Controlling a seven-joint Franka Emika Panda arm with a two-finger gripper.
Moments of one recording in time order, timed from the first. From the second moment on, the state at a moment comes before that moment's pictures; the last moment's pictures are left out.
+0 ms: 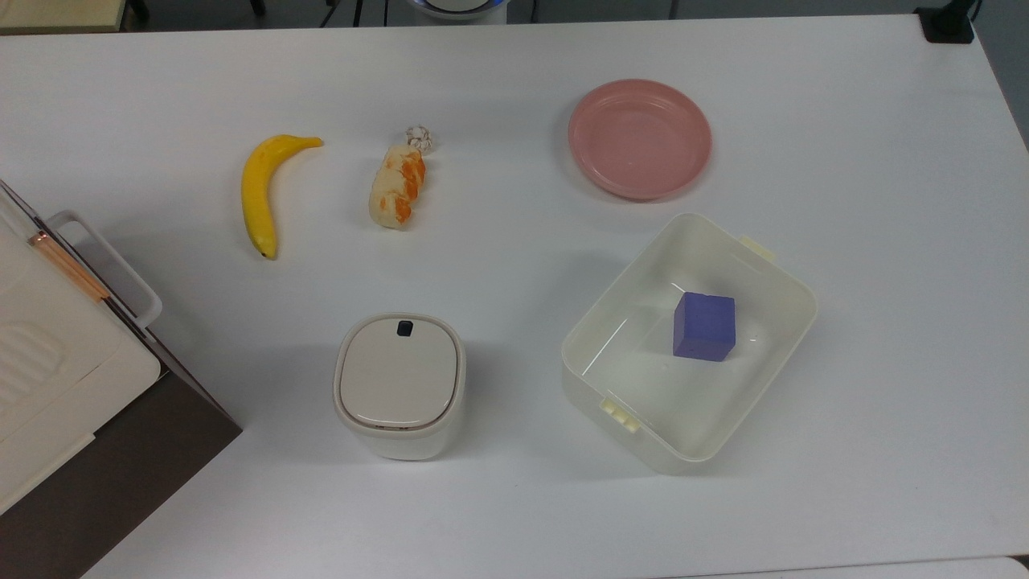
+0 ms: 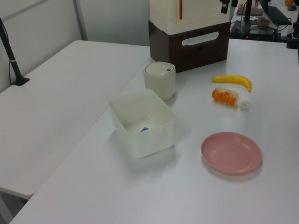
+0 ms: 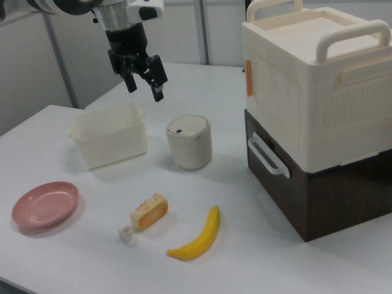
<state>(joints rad) -0.01 0.00 -0.17 -1.48 -0.01 1.61 0.04</state>
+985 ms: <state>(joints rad) -0.01 0.00 -0.07 -1.48 0.03 1.50 -0.07</state>
